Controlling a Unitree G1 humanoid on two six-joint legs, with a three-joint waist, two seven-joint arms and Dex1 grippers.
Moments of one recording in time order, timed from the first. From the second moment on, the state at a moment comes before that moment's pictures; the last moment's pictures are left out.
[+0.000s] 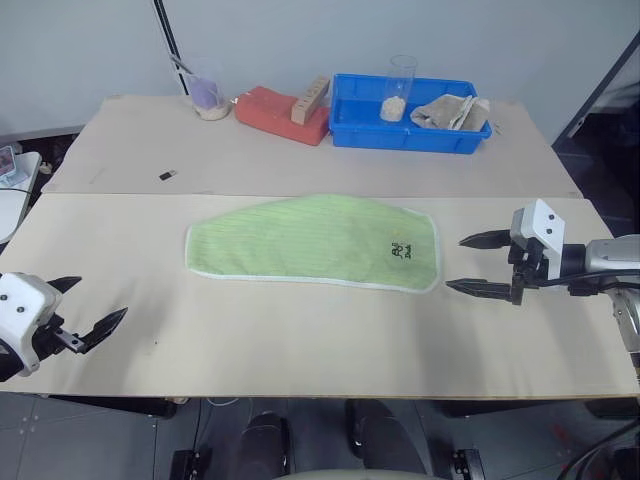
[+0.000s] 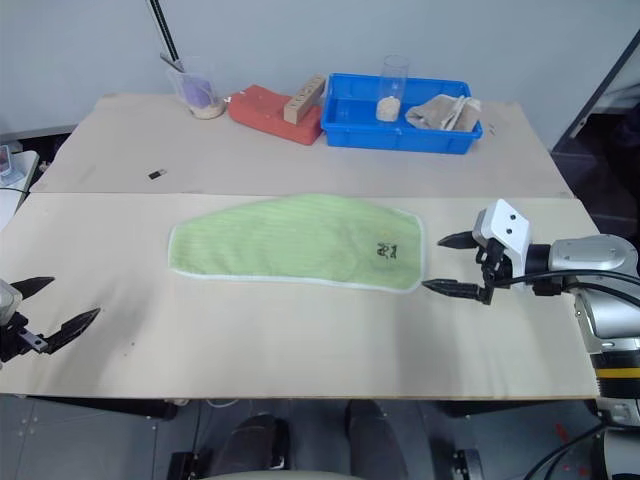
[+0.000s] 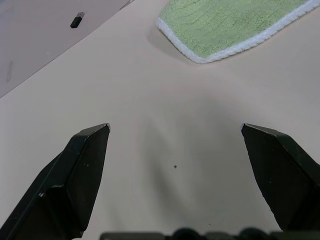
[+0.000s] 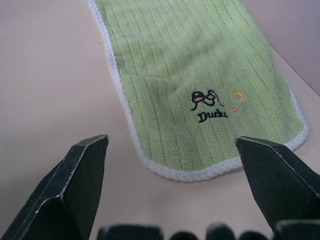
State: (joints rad) left arm 0.37 0.86 0.68 -0.23 -0.34 0.27 -0.86; right arm -0.38 -0.96 -0.06 0.05 0.34 0.32 1.24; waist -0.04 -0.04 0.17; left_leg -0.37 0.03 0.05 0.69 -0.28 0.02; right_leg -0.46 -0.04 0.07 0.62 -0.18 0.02
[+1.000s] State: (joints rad) left arm 0.13 0.88 0.50 0.00 -0.23 0.00 -0.95; right arm -0.39 -0.93 -0.04 -0.17 0.39 0.39 1.22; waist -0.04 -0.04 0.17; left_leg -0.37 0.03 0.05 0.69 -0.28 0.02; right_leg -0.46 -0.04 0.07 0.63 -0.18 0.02
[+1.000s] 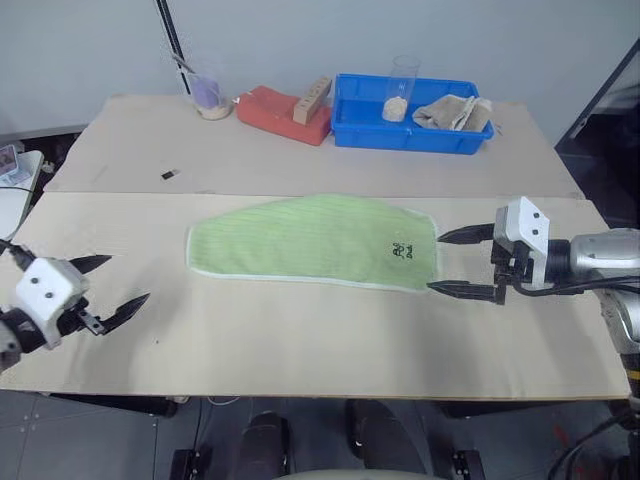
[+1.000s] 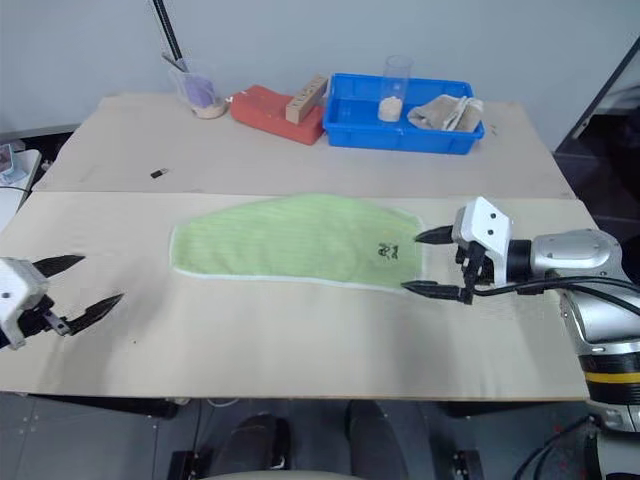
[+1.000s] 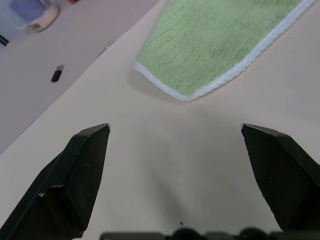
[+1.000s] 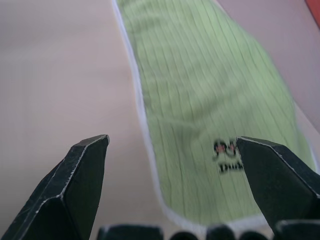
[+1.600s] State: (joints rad) left arm -0.40 0.78 0.11 0.69 0.01 -0.41 -0.84; right arm -0.45 -0.91 -0.01 -0.40 0.54 0.60 1.17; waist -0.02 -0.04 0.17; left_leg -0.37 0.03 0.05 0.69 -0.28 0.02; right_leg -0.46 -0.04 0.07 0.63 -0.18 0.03
